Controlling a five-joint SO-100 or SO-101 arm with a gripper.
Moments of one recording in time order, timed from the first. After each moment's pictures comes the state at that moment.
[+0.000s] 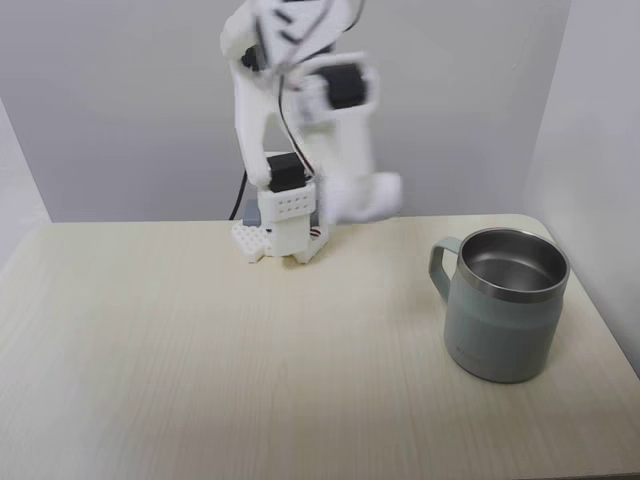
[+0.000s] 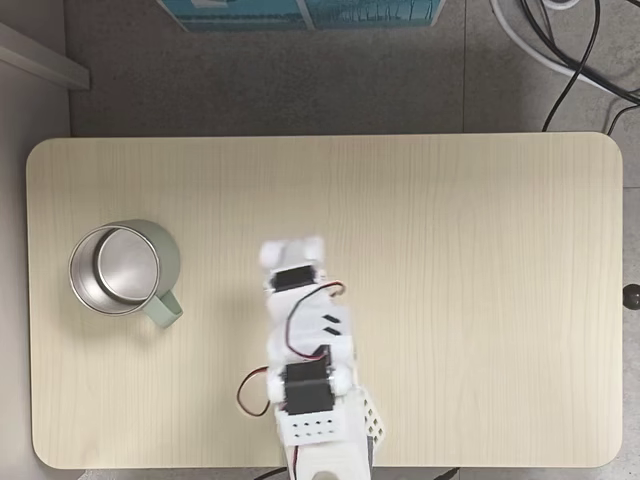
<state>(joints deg) -28.2 52.6 83.9 83.9 -4.6</state>
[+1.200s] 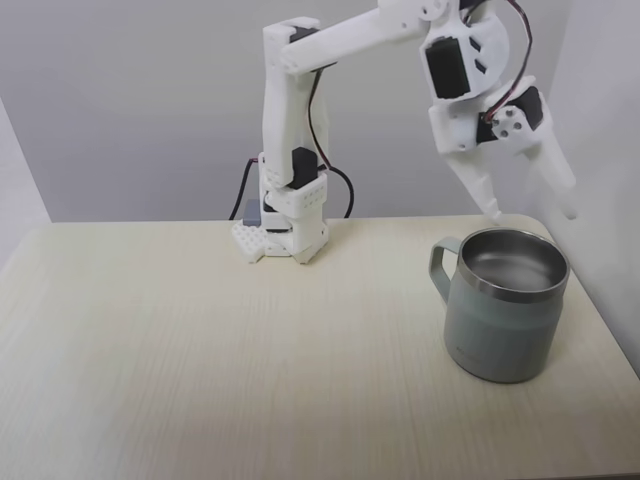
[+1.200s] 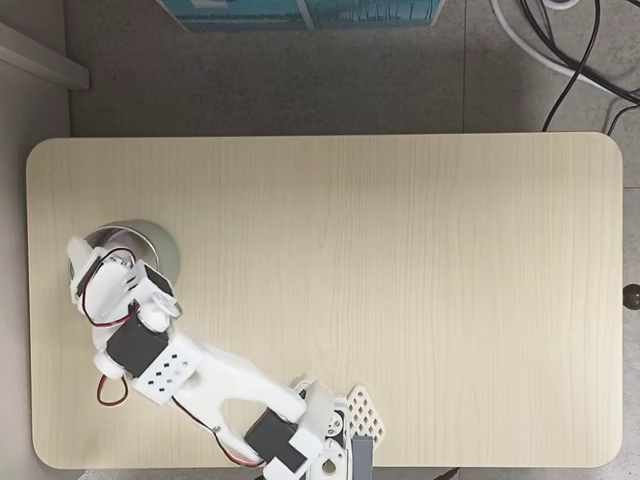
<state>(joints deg) -51.5 90.4 114.6 89.2 -4.9</state>
